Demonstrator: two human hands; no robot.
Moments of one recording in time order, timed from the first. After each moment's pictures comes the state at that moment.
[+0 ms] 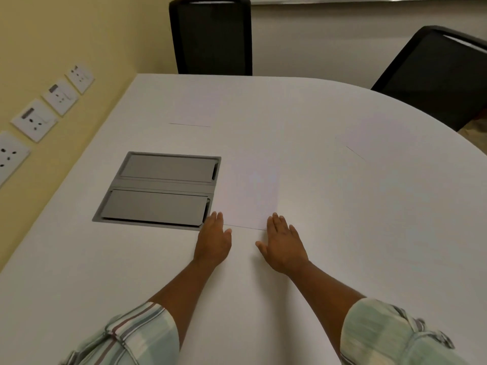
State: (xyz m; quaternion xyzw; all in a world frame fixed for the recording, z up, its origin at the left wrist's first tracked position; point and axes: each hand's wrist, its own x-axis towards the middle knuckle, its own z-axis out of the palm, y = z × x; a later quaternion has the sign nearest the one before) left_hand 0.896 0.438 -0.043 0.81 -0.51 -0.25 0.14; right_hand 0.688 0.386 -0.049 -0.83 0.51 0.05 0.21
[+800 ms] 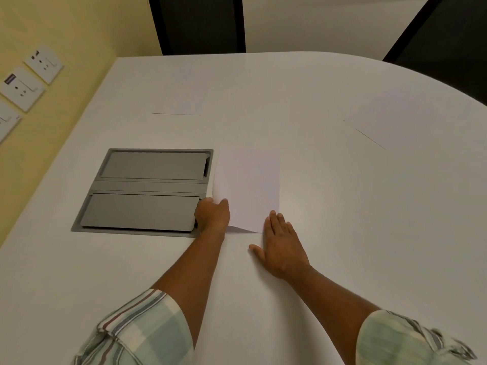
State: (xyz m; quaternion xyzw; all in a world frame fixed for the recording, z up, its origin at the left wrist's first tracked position) left_hand 0.897 0.331 -0.058 0.87 -0.17 -0.32 0.33; right_hand 0.700 0.361 -0.108 -0.84 0.50 0.06 0.21
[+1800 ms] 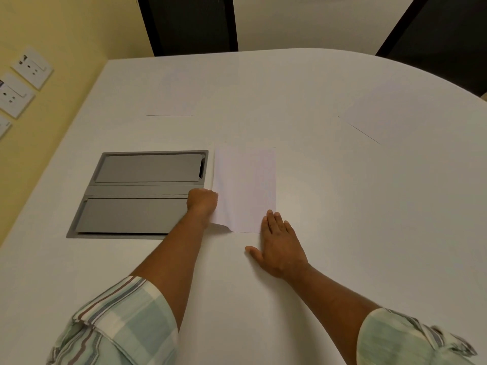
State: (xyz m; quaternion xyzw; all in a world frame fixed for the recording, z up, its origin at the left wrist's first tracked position) left_hand 0.937 0.296 -0.057 0.85 -0.19 -0.38 0.30; right_hand 0.700 0.360 -0.107 -0.84 0.50 0.07 0.21
